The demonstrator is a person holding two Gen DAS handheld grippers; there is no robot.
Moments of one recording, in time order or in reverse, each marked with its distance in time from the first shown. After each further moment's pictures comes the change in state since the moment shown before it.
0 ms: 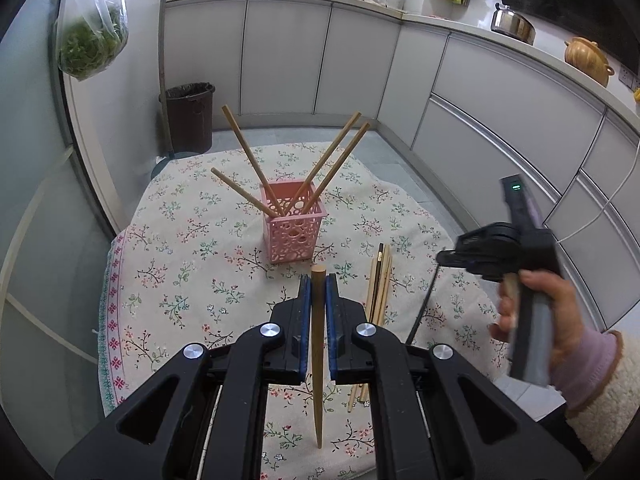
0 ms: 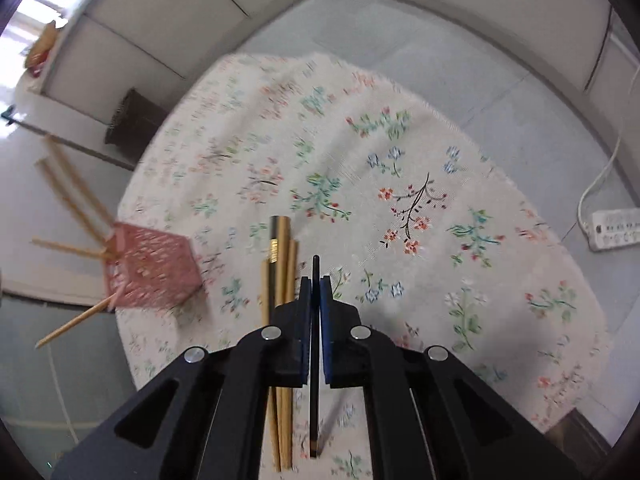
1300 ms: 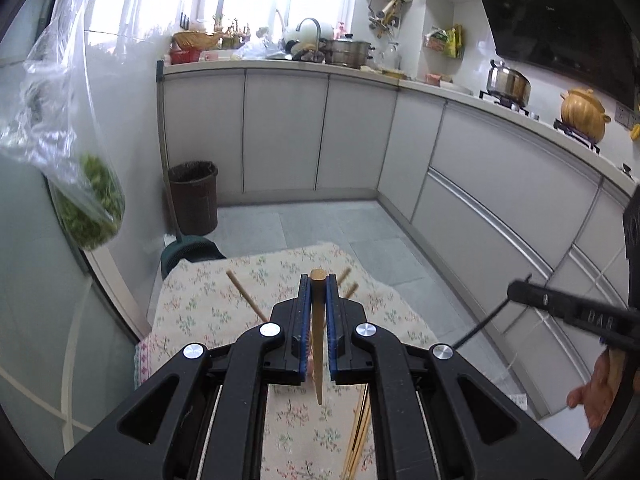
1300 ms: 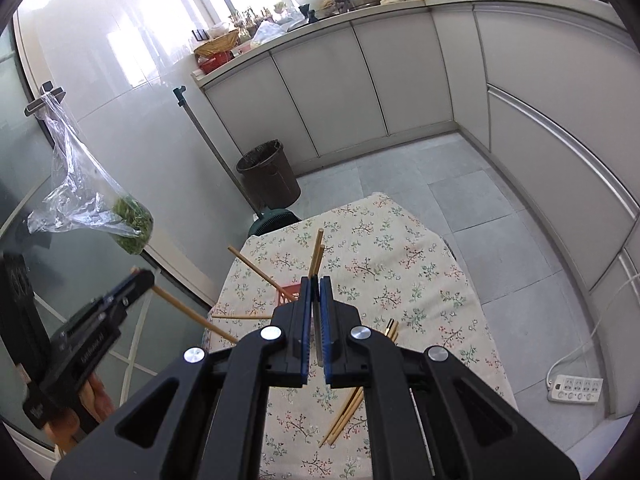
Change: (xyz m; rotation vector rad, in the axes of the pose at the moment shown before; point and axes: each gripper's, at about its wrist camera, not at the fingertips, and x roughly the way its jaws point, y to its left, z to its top) left arm -0.057 -0.017 0.147 0.020 -0.202 0.032; right arm -0.229 0.122 0.007 -0.416 -0.294 0.172
